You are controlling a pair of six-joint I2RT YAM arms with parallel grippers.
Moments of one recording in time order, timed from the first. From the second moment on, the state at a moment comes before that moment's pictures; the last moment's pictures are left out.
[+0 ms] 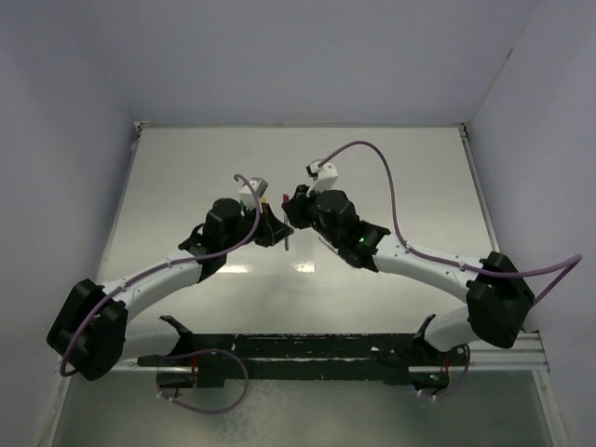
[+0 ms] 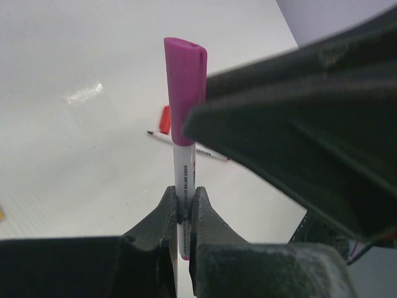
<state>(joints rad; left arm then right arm) -0.59 1.22 0.61 0.27 0.30 -0.58 0.90 1.44 0.95 0.24 0.29 0.48</state>
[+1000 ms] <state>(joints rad) -0.56 1.79 1.11 -0.12 -0.06 -0.49 0.94 1.10 0.84 -0.19 0.54 0.49</state>
